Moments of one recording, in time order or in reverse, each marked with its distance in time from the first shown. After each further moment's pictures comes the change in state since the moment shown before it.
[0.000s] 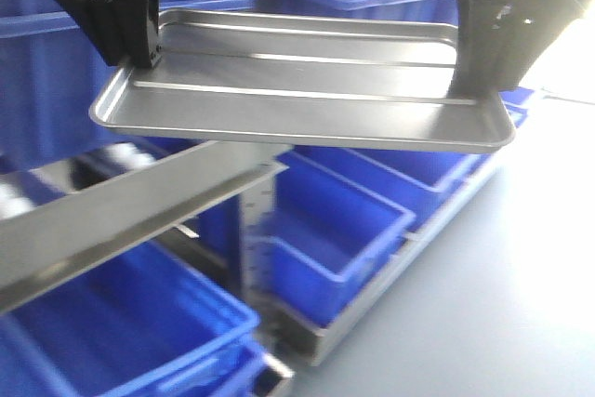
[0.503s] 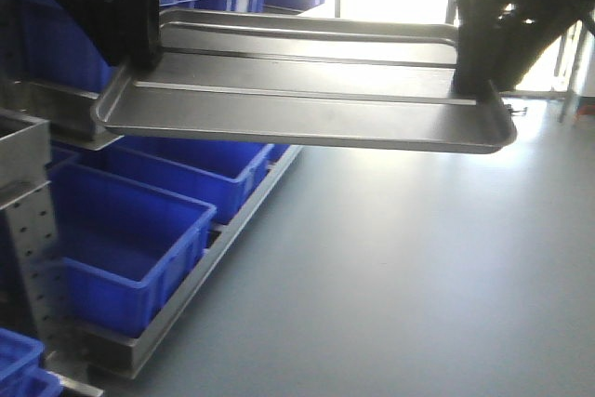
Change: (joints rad) left arm 0.000 0.000 0.000 -0.002 0.000 0.000; right arm 0.000 0.000 0.000 0.000 0.002 0.000
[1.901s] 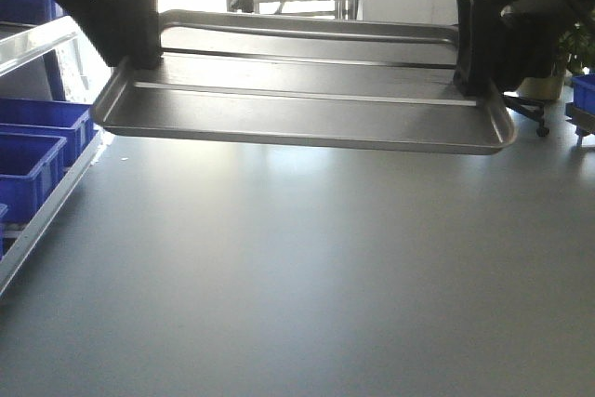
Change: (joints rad) left arm 0.000 0.000 0.000 -0.002 0.002 0.000; right arm 0.000 0.000 0.000 0.000 0.004 0.000
